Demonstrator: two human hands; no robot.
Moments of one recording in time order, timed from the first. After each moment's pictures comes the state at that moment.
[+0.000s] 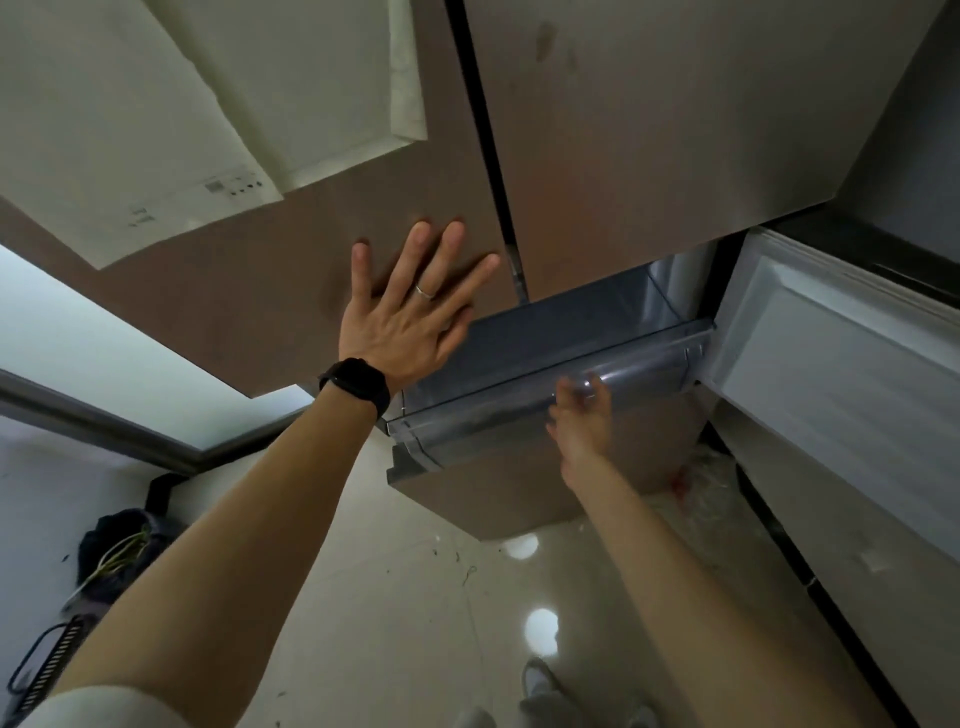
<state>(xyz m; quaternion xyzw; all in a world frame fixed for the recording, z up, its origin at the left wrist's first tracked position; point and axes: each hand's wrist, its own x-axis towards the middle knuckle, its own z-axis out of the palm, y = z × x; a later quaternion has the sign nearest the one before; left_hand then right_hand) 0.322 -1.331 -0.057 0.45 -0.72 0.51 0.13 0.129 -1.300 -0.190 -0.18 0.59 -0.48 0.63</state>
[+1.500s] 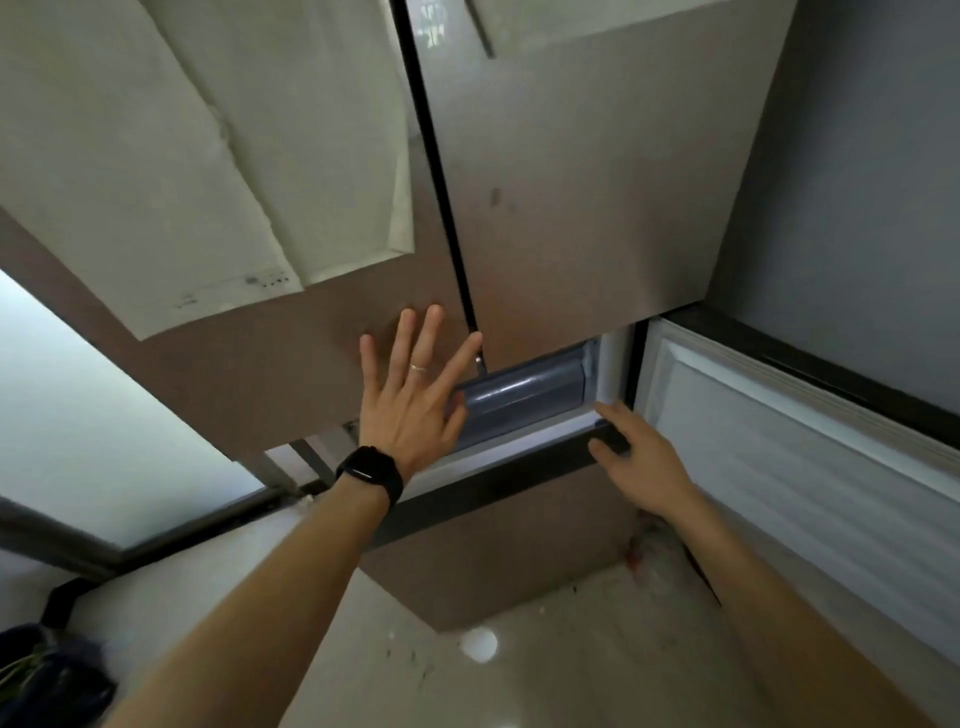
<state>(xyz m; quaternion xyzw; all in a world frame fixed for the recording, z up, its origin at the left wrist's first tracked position) 0.272 -1.295 -0.046 0.56 -0.75 0.32 0.14 -0.017 -1.284 -0.119 -0.65 0.61 -0.27 0.36</state>
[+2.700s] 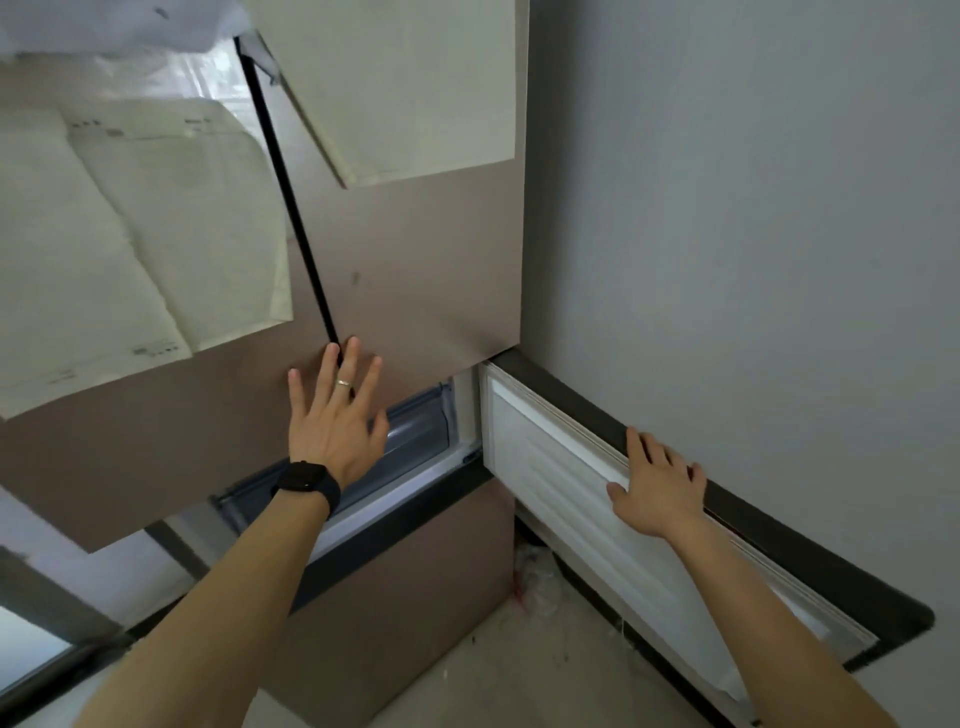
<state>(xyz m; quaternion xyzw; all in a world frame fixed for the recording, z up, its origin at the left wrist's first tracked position) 0.219 -1.295 -0.008 0.59 -0.78 0.16 0.13 -0.140 -1.156 -0.046 -0.55 0.83 -0.01 0.10</state>
